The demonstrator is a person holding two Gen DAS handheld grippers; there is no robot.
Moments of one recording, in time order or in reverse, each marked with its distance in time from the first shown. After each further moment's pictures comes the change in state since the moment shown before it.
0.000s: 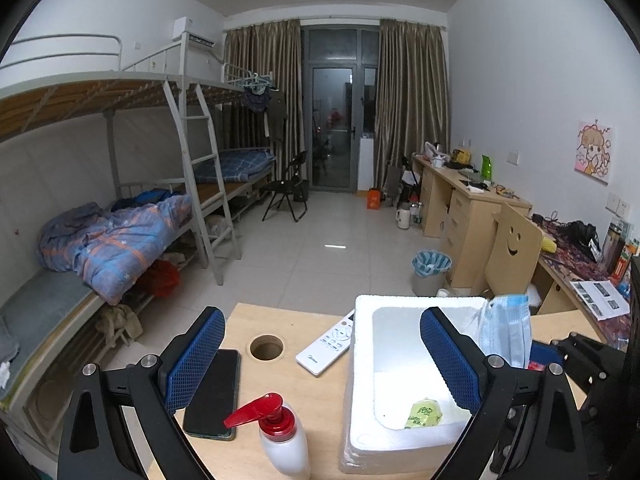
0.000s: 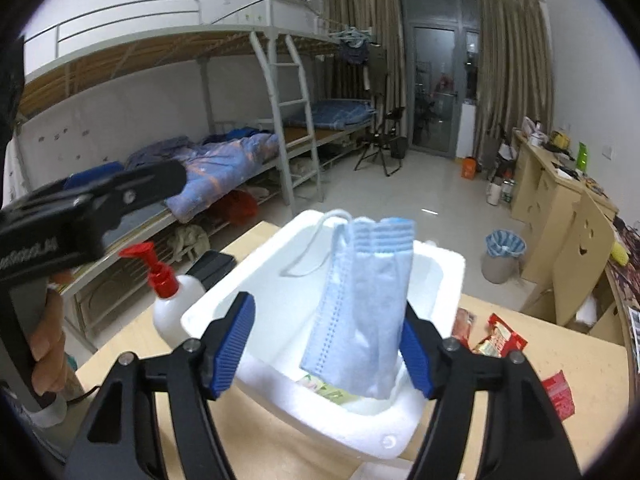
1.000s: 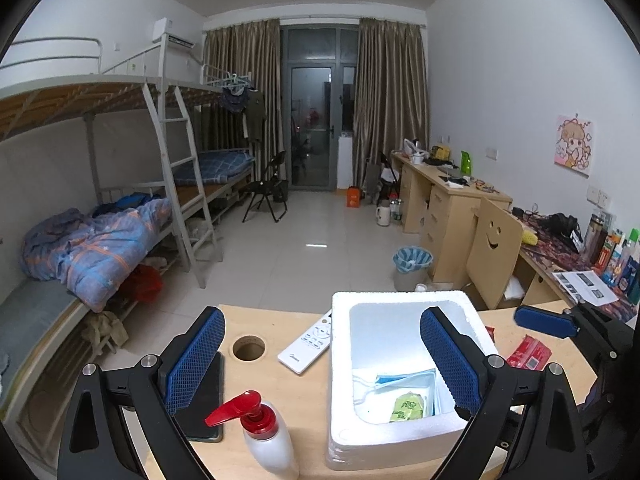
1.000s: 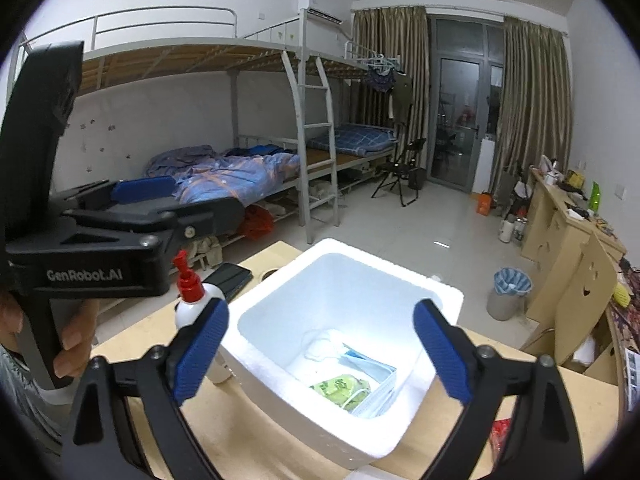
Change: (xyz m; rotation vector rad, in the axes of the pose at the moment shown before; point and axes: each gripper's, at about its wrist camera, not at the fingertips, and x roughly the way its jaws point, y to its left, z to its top) left arm -0.002 -0.012 -0.003 0.029 0.000 -0.077; right arm -0.030 0.015 -0.002 -0.109 -0.083 0.045
